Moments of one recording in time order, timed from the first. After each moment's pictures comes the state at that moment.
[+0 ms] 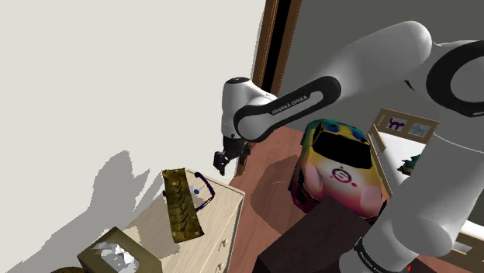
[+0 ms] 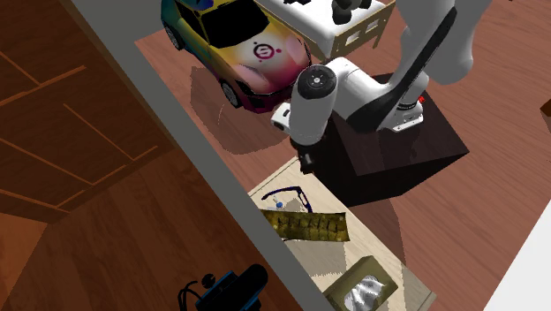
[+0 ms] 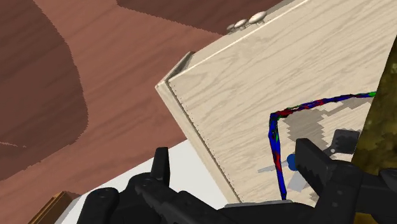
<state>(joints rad) 0.12 0.10 0.30 -2.18 -0.11 2.22 0.49</state>
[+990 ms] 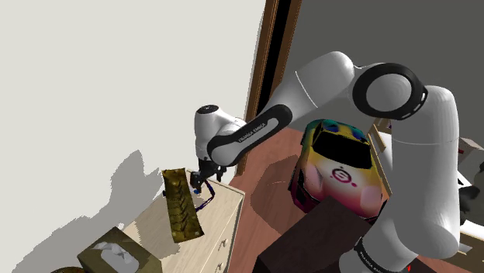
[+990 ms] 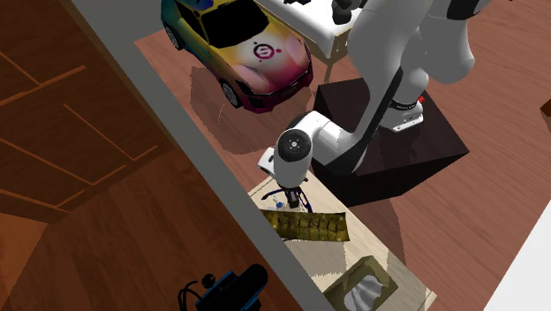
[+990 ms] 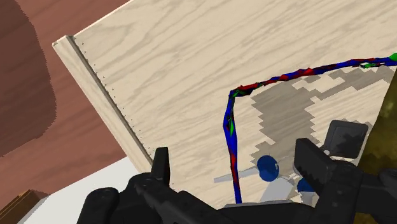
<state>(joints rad) 0.21 0.47 0.28 -1.95 -0.25 2.33 0.61</state>
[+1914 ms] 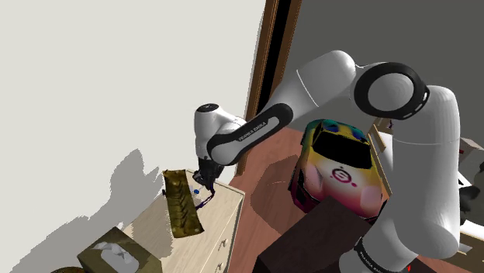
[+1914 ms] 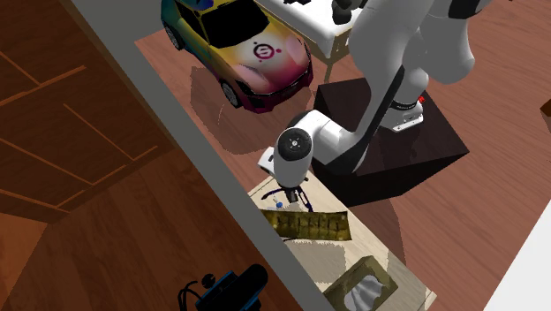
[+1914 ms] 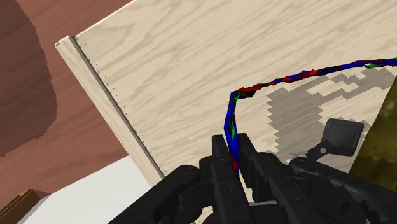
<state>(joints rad) 0.21 0.46 0.28 -1.95 -0.25 2.32 0.61</state>
